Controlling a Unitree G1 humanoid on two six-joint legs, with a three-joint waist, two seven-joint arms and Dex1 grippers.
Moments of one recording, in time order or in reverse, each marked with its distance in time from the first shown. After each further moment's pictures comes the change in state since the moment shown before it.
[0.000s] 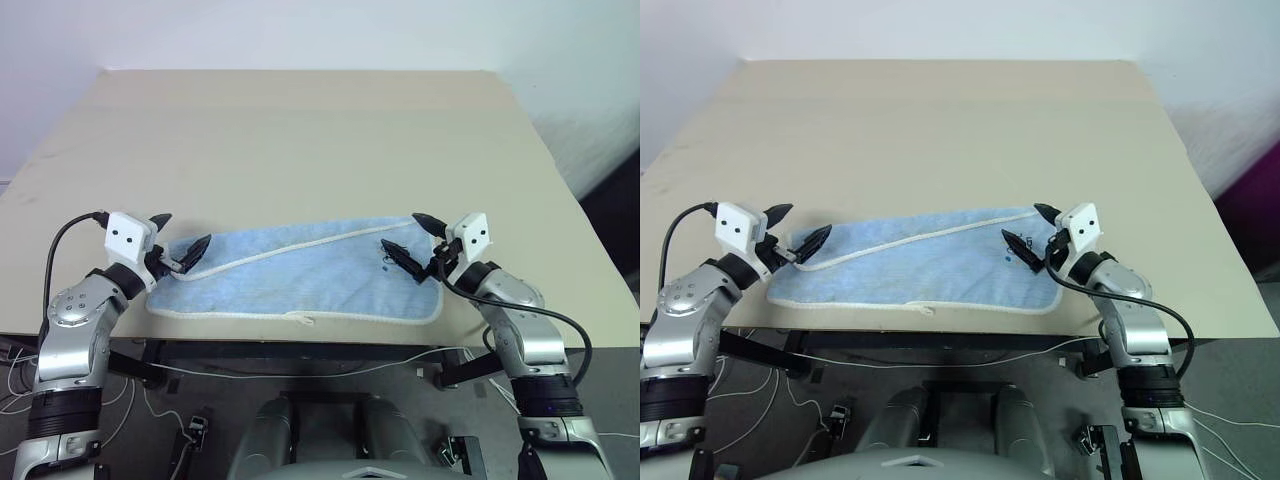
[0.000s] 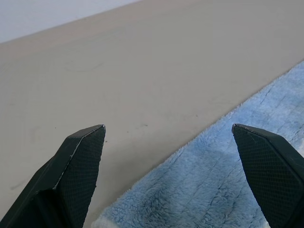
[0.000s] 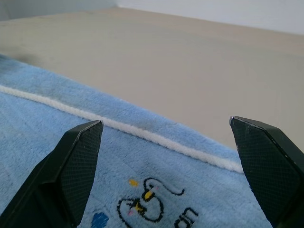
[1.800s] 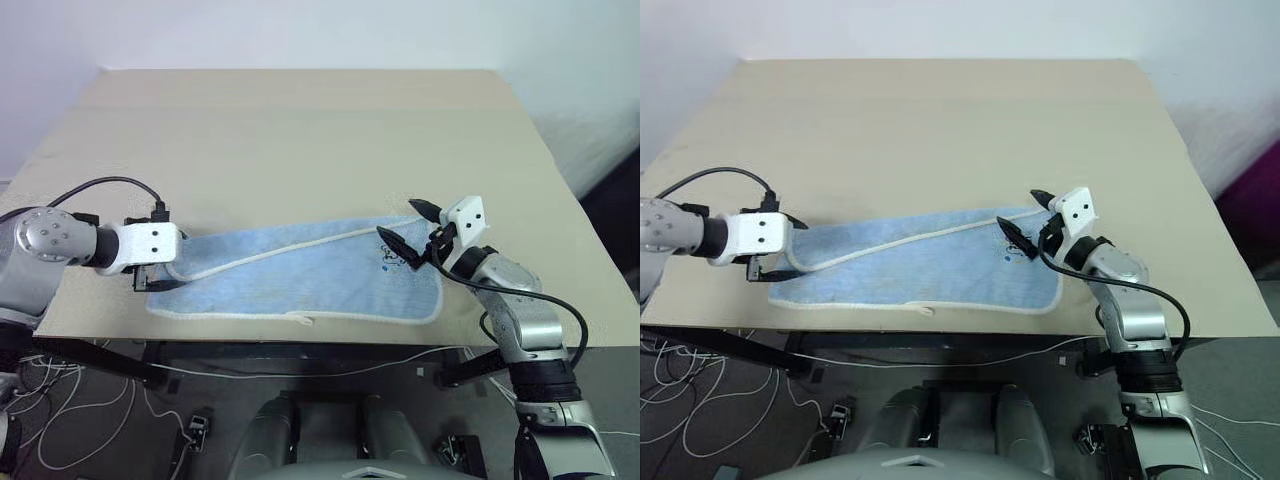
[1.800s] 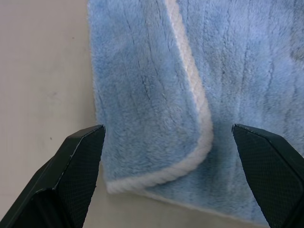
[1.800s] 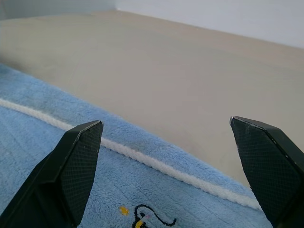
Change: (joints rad) left arm -0.326 0.494 -0.411 0.133 0.401 -0.180 -0.593; right arm -0.064 -0.026 0.017 -0.022 -0.018 0.065 -0.012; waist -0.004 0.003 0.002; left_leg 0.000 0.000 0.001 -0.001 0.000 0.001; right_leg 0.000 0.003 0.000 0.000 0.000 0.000
